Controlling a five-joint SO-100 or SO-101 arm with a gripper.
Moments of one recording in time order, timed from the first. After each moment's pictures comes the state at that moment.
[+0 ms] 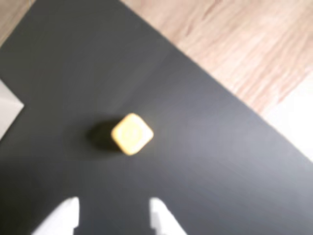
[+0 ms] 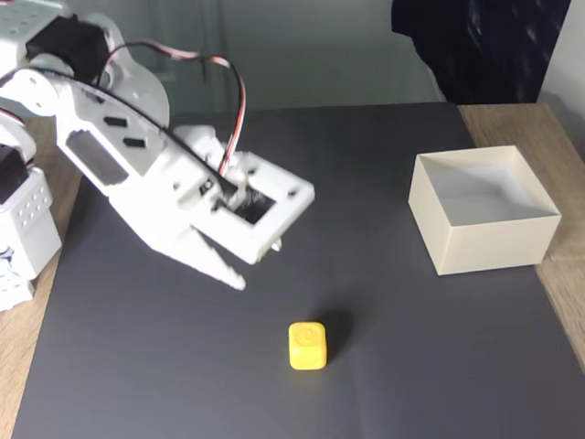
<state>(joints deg) 46.4 121.5 131.8 35.3 196.3</state>
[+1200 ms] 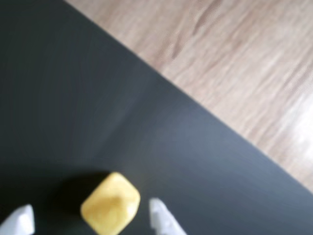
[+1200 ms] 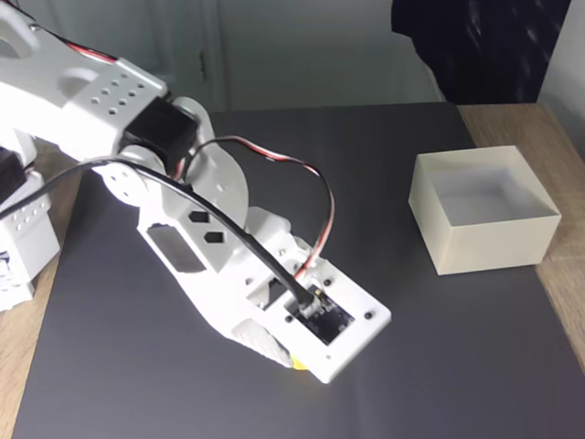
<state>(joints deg) 50.0 90.2 115.2 27.0 196.0</state>
